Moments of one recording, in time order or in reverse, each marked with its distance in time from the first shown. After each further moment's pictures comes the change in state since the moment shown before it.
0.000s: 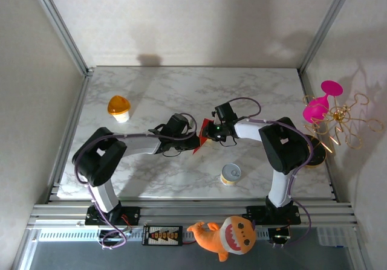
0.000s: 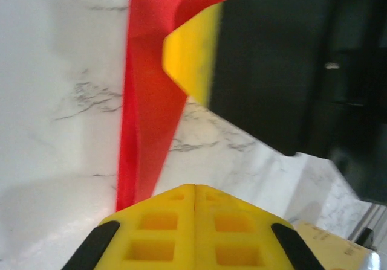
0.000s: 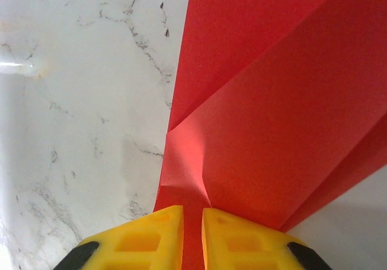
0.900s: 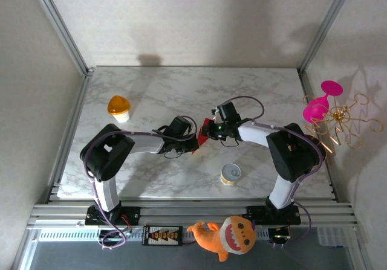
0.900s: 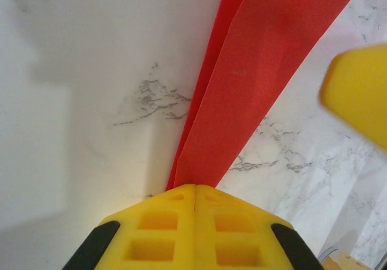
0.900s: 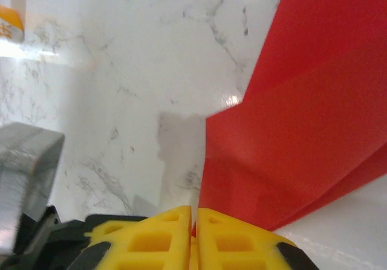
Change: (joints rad) left arm 0.000 0.072 0.016 -0.012 -0.046 -0.055; right arm 0.012 -0.111 -0.061 0.041 -0.045 -0.016
